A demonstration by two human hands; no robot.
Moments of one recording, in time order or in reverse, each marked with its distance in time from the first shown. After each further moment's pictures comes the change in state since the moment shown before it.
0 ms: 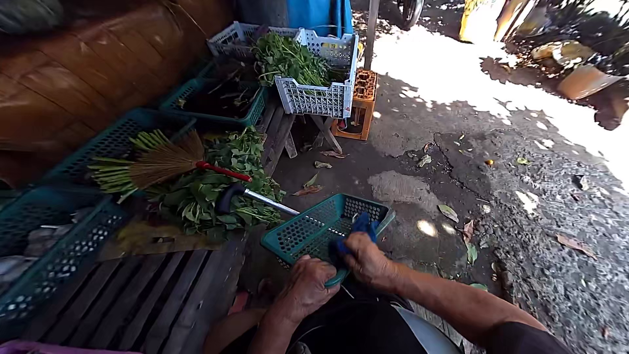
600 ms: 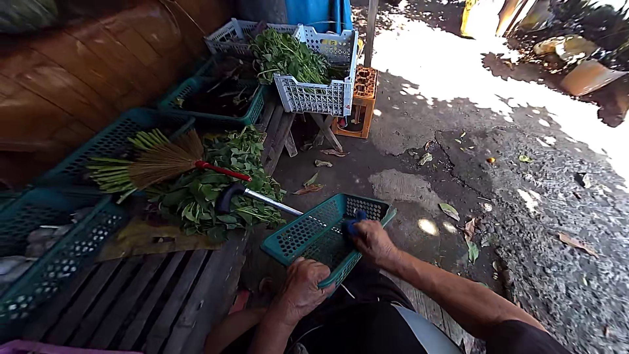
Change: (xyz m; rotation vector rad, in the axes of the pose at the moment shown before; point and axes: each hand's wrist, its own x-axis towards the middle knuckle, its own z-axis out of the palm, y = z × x) left_hand -0.010 -0.009 0.004 -0.016 0.057 -0.042; right_hand 0.012 0.041 -0.003 -0.102 0.038 0.108
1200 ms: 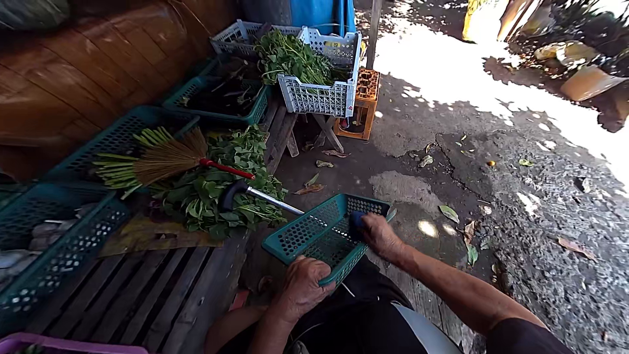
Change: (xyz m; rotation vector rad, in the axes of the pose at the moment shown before) left_hand -0.001 0.000 0.000 -0.010 -0.005 -0.013; right_hand 0.007 0.016 -0.009 -0.073 -0.029 0.038
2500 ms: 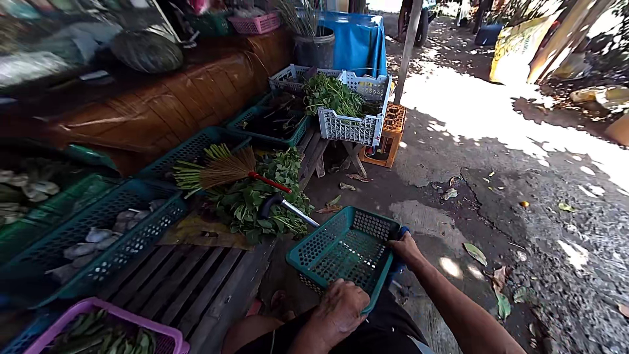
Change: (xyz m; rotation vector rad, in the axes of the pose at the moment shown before) left_hand 0.008 0.038 0.007 0.128 -0.195 0.054; right_hand 0.032 0.060 0.012 0.541 0.091 0.841
